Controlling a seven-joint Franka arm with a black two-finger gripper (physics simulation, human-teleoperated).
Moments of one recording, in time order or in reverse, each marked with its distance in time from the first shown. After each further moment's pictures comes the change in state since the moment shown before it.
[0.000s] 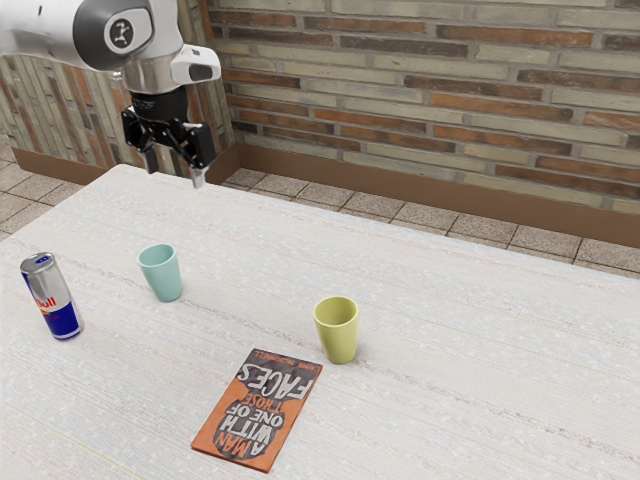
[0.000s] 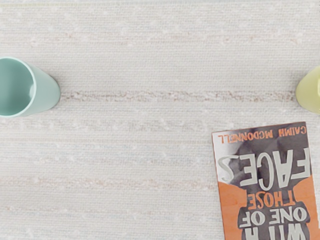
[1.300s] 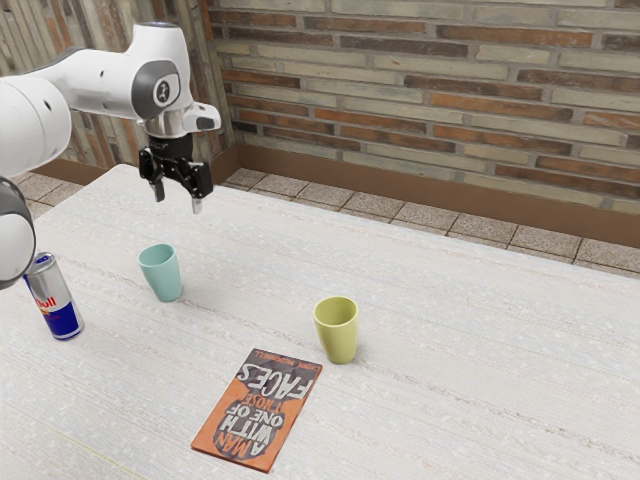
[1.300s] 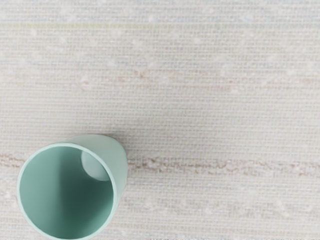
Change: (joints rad) arm 0.224 0.509 -0.005 0.340 -0.020 0.080 0.196
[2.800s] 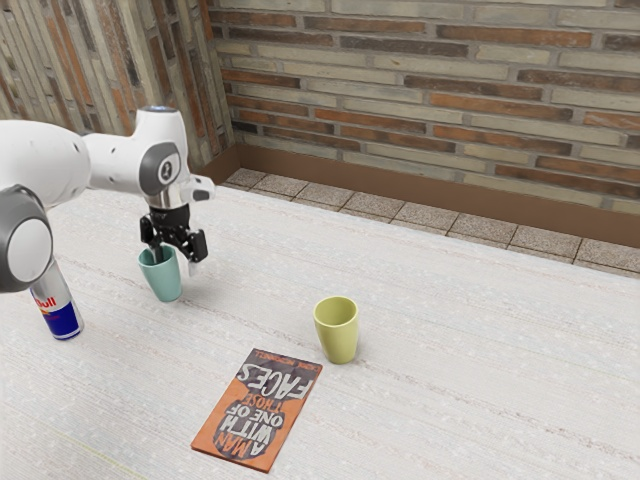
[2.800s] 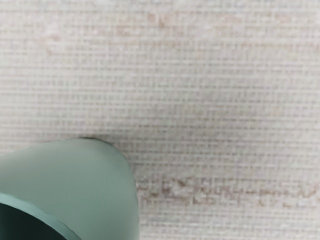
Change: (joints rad) arm 0.024 0.099 0.043 -0.212 -0.042 0.264 0.059
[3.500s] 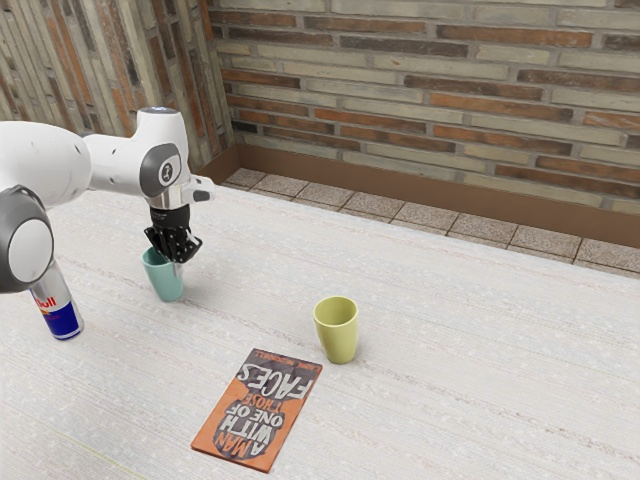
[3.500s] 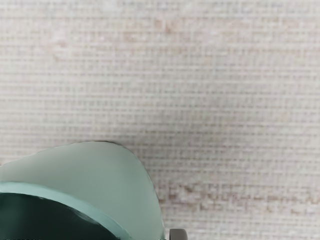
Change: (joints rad) arm 0.000 0.002 0.000 -0.001 0.011 0.014 -0.002
